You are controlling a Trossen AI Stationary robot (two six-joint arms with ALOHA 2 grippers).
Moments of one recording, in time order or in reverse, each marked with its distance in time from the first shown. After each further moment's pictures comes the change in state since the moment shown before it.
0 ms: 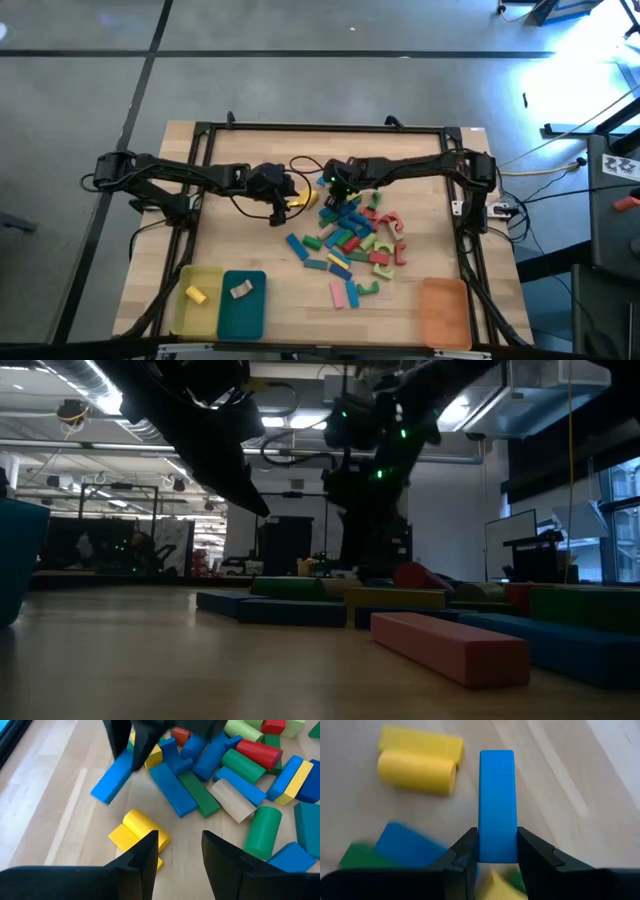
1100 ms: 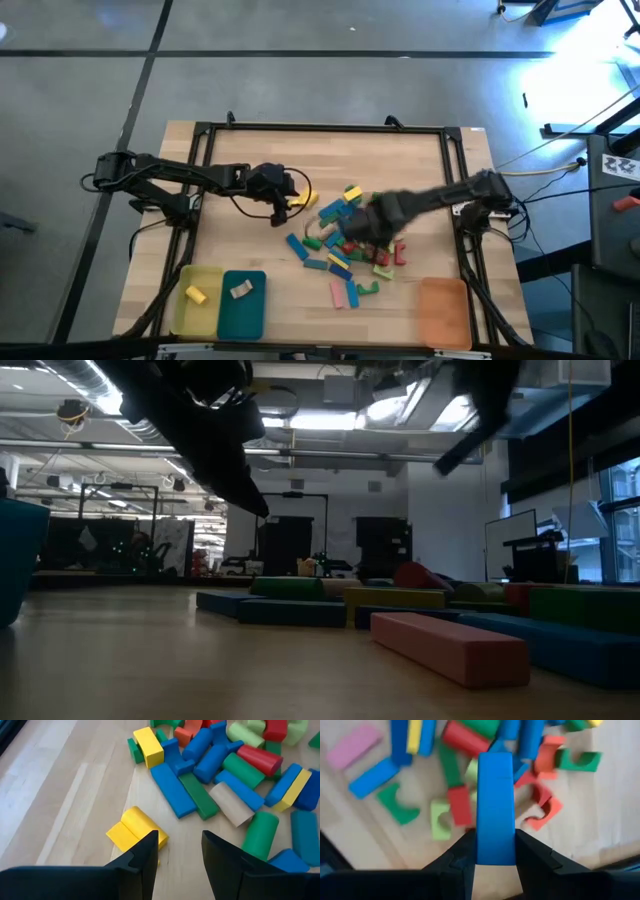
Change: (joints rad) left arm -0.001 0.000 0.000 0.007 0.000 -0.071; right arm 0.476 -0.064 0.470 -1.035 -0.111 0.374
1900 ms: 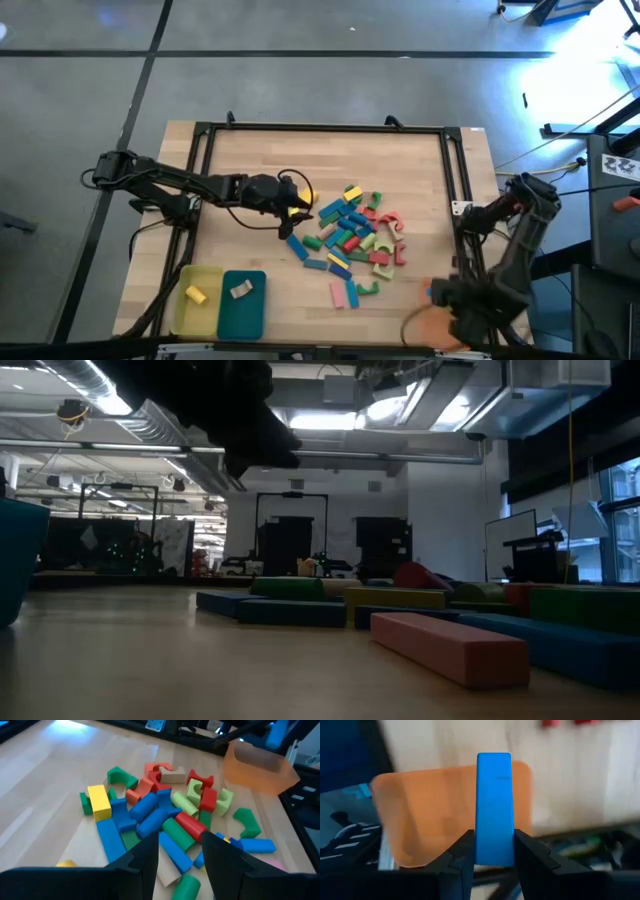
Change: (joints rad) left arm -0.150 0.000 0.000 0.264 -0.005 -0.249; right arm 0.762 -0.241 -0.325 0.127 -0.018 0.587
